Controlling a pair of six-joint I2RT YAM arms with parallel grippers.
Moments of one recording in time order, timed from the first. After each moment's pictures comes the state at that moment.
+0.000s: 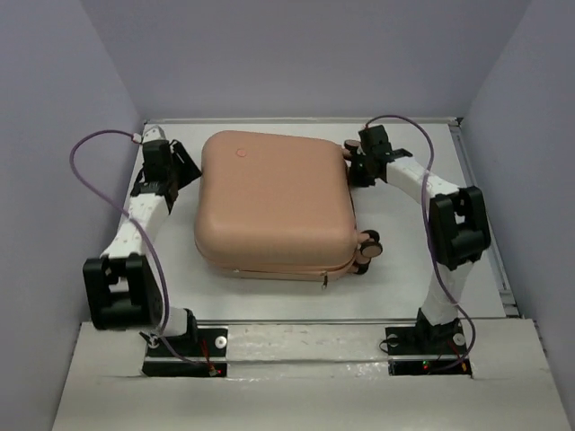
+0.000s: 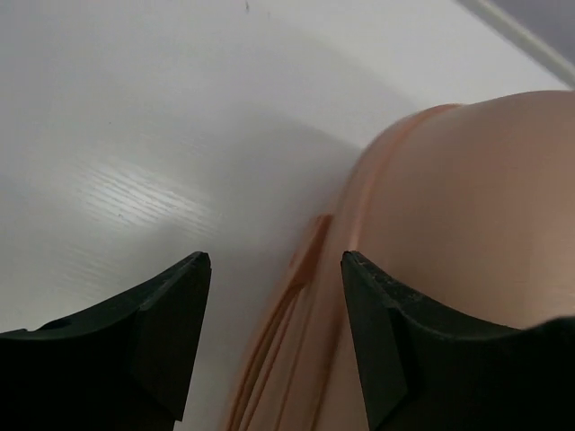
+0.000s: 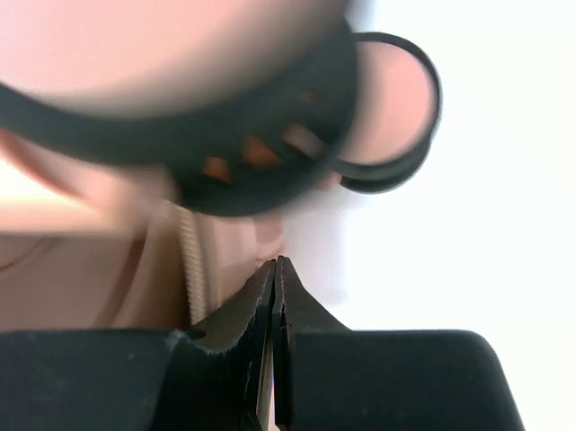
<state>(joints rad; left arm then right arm) 0.03 1.50 1.08 -0.19 -0.03 -0.47 0.32 1.84 1.38 -0.45 -0.07 0.42</state>
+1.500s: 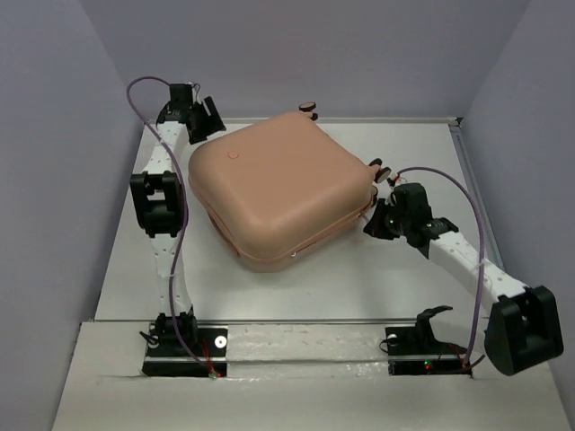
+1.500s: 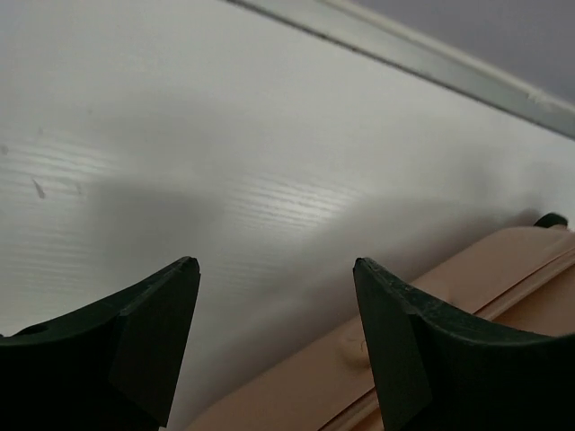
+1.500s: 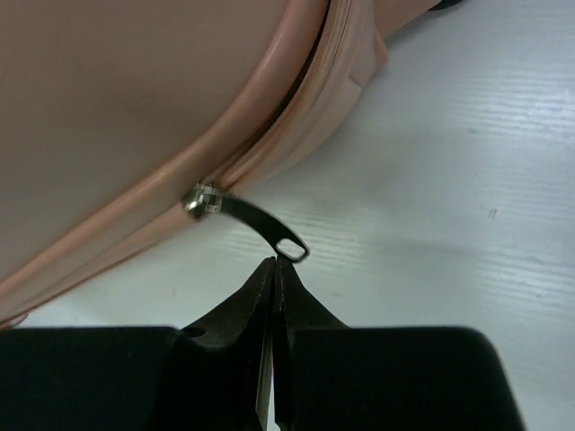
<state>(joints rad) 0.02 2.32 2.21 -0.57 0.19 -0.43 0.31 1.12 0.69 -0.33 -0.19 0.45</state>
